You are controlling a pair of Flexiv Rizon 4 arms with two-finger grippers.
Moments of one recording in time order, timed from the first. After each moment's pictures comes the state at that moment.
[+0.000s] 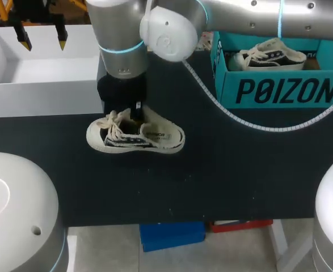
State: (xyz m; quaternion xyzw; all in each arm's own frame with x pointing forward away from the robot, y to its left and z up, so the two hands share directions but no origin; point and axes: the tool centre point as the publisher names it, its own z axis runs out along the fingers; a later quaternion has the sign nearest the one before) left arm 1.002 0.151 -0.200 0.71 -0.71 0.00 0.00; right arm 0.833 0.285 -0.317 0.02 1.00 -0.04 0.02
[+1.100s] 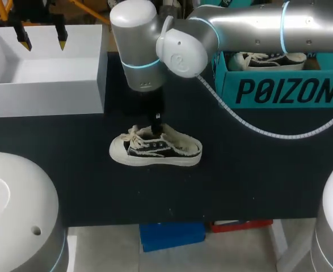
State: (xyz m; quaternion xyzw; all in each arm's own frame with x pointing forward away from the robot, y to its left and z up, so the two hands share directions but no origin) left arm 1.002 0.151 -0.200 0.71 -0.71 0.00 0.00; right arm 0.850 0.236 -0.384 0.00 1.00 -0.07 -0.03
